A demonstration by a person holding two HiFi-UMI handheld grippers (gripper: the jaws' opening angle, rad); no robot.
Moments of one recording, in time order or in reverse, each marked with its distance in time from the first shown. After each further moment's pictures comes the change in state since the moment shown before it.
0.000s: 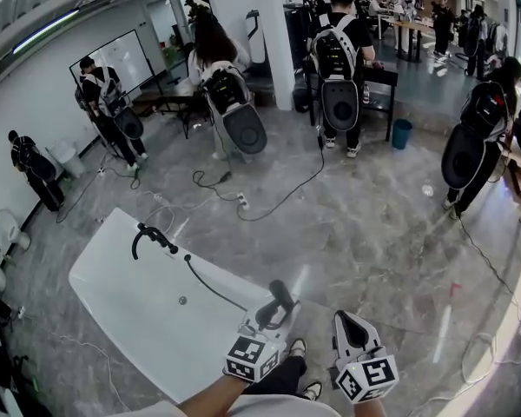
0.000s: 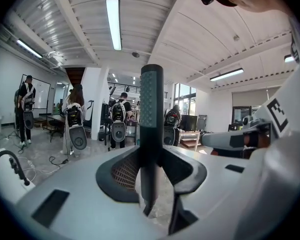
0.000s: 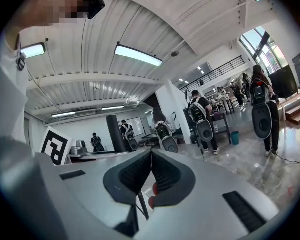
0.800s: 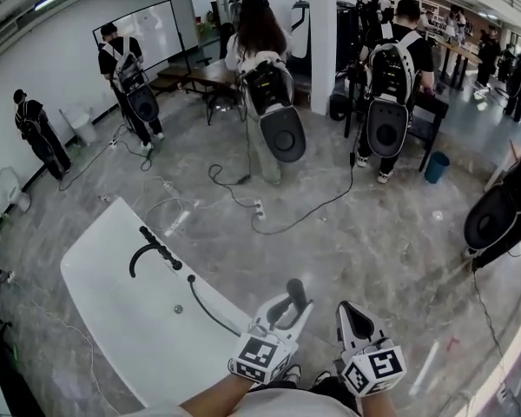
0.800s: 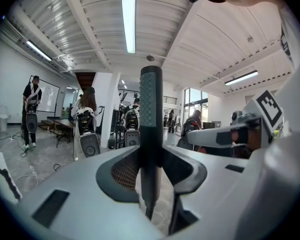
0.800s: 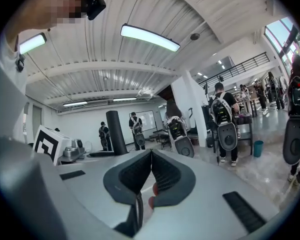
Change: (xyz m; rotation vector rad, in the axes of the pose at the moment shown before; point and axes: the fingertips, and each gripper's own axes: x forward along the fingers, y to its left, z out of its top) left arm 0.136 0.196 0.063 -0.033 -0.082 0.100; right arm 0.277 -0.031 0.059 -0.120 0.081 0.169
